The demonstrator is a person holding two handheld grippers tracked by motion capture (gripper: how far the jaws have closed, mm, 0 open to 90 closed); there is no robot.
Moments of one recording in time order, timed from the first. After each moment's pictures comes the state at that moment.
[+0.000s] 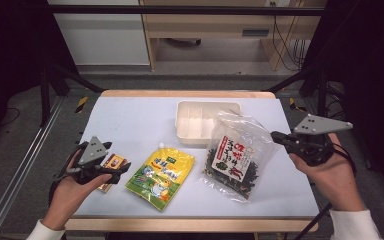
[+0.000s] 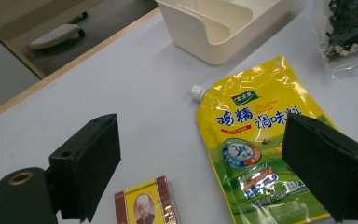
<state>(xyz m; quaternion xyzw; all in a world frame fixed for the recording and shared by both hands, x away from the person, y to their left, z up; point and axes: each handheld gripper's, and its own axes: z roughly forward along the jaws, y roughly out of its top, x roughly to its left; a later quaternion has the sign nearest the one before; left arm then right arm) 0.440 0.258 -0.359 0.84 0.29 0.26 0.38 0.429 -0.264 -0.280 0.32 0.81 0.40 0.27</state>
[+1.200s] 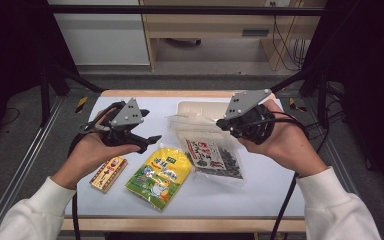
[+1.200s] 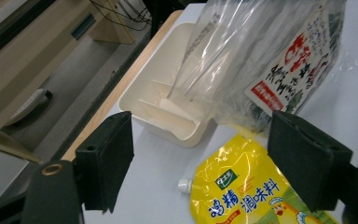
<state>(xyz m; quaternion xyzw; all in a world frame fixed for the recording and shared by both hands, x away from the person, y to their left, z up) 0.478 0.173 -0.266 0.88 0.13 0.25 0.38 0.452 -0.136 -0.219 0.14 0.90 0.33 0.25</state>
